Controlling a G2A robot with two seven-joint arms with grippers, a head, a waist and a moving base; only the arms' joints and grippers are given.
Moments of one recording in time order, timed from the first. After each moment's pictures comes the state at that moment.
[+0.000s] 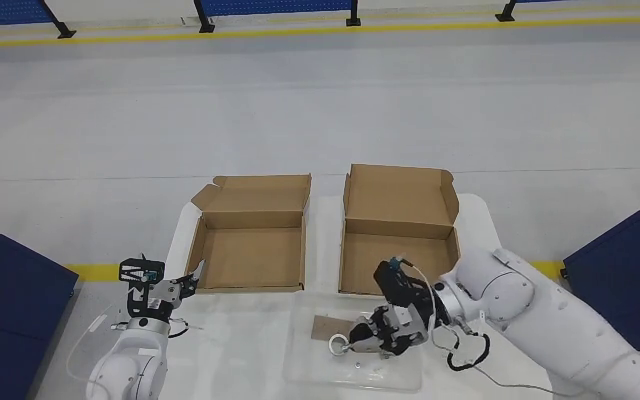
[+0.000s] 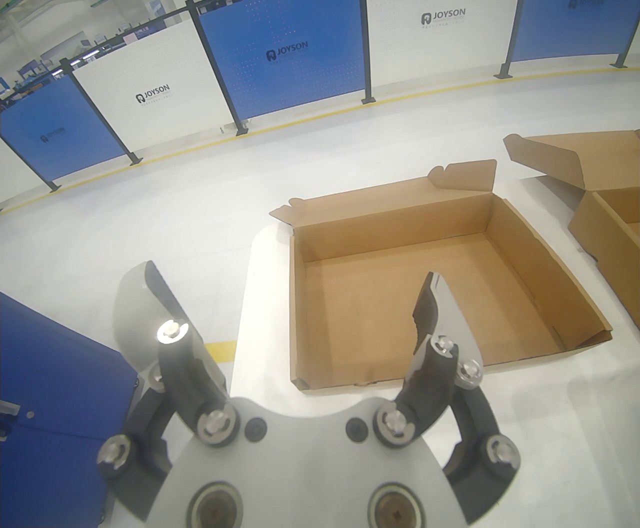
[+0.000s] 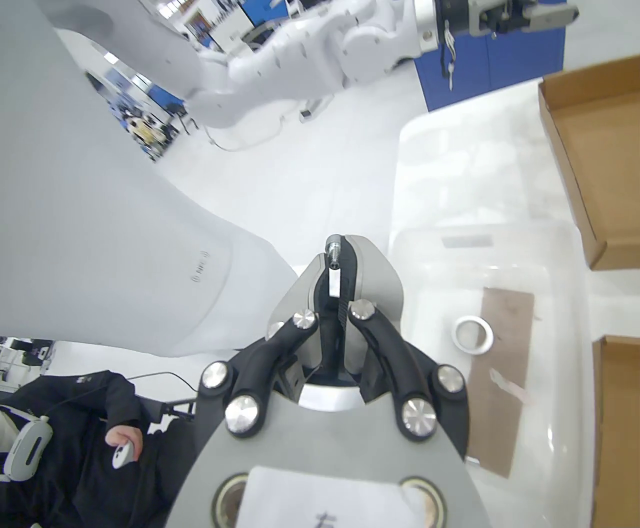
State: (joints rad) left arm 1.73 -1.15 -1.60 -1.80 1.33 0.00 0.00; right arm -0.94 -0.67 0.73 -1.84 0.23 -0.89 0.93
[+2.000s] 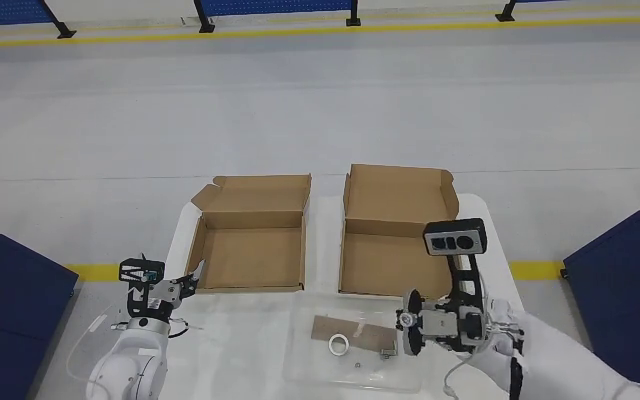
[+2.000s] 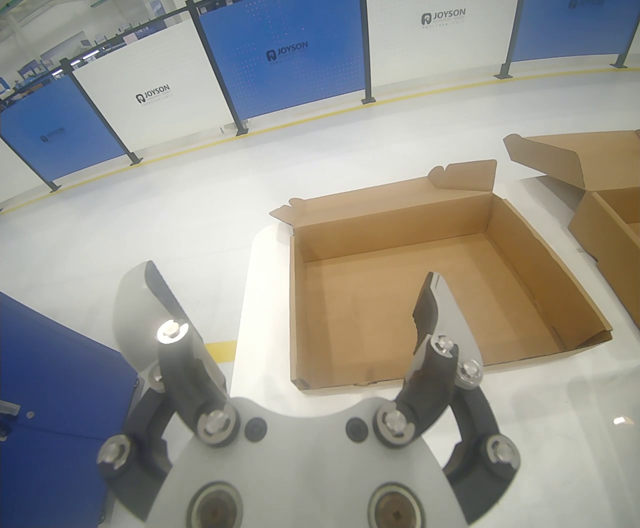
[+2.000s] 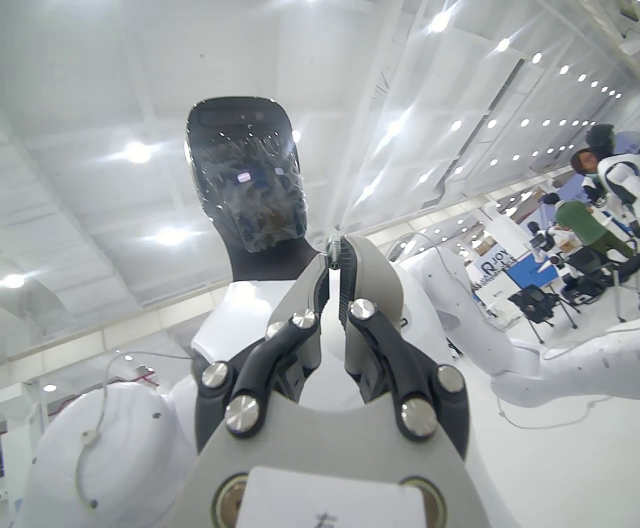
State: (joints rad) left arm 1.73 -1.15 -1.60 -1.80 1.33 0.00 0.00; right arm -1.05 -0.69 0.70 -2.09 1.35 -0.90 0.92
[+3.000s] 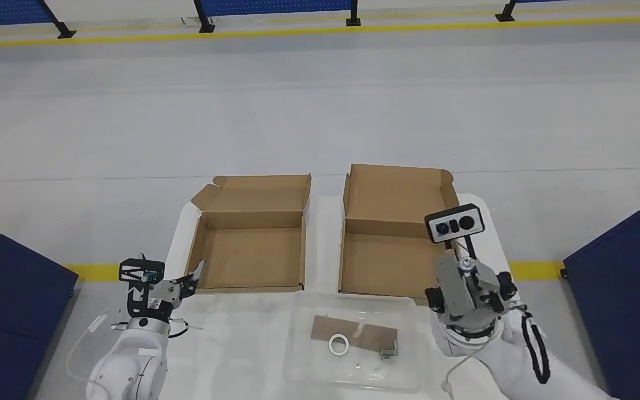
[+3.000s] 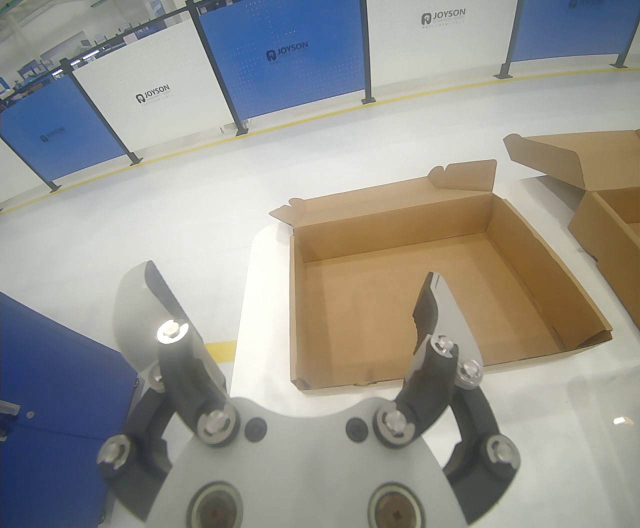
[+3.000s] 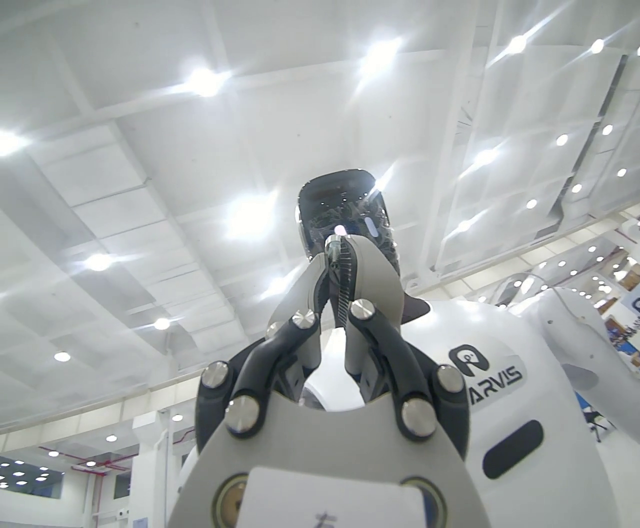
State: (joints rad) left arm 1.73 -1.15 -1.60 -1.80 1.33 0.00 0.00; right arm -1.22 -0.82 0.88 -2.07 1.72 -0.65 1.13
